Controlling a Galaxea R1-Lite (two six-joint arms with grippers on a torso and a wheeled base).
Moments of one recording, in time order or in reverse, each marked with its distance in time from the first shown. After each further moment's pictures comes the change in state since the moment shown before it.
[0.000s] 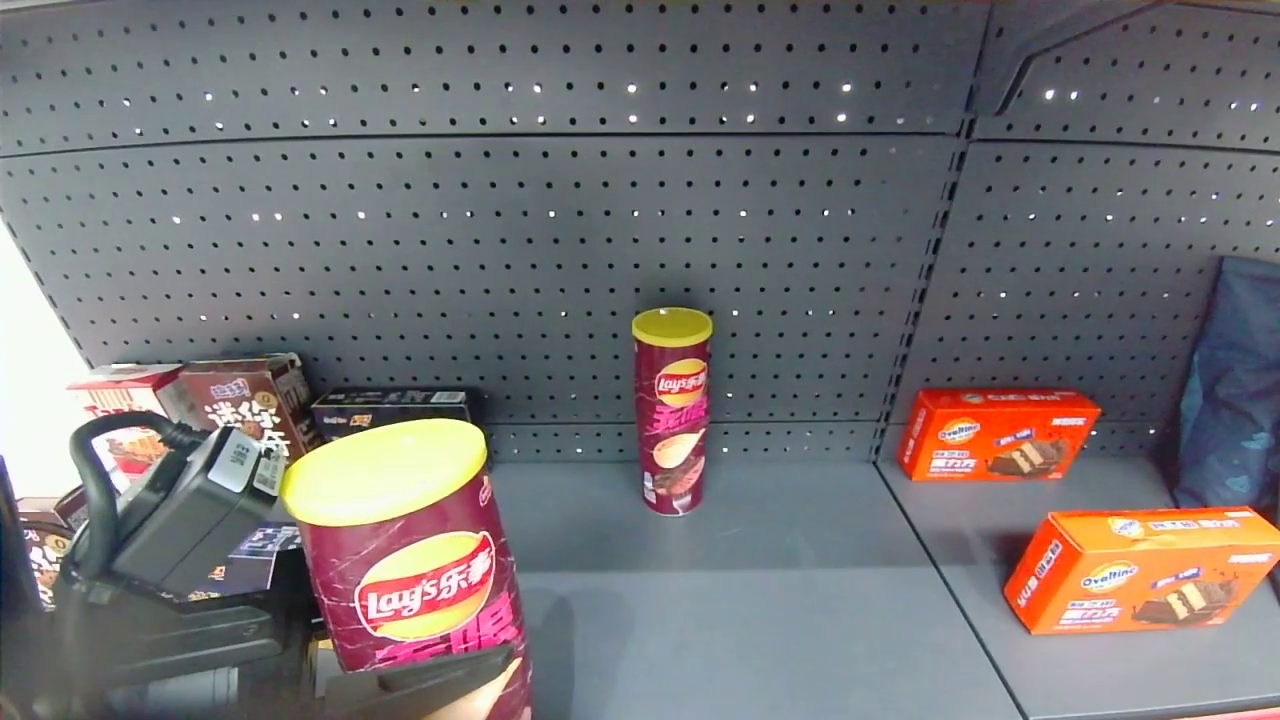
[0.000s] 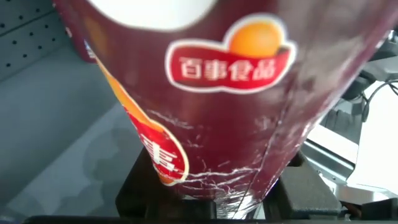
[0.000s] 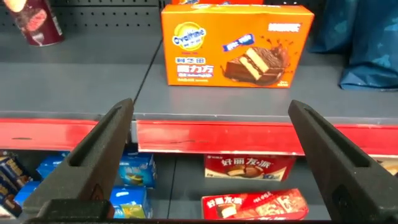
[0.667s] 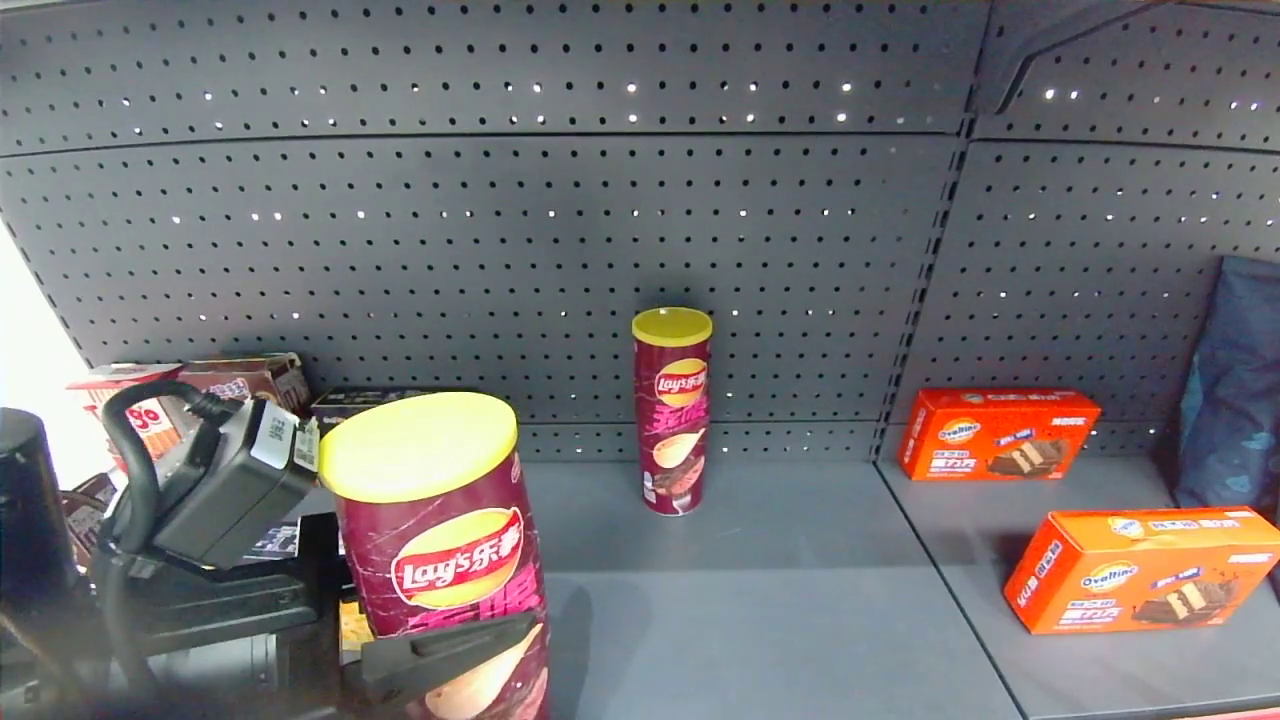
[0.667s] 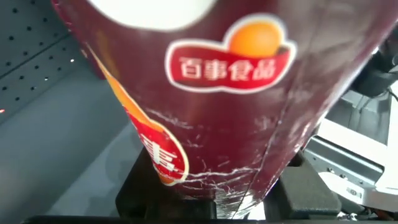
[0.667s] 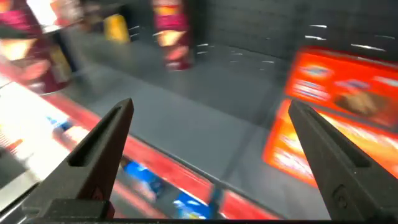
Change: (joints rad) left arm -0.029 0.046 -0.061 0.005 0.051 0.081; right arm 0.291 0.611 -0.405 -0.119 0.238 0.001
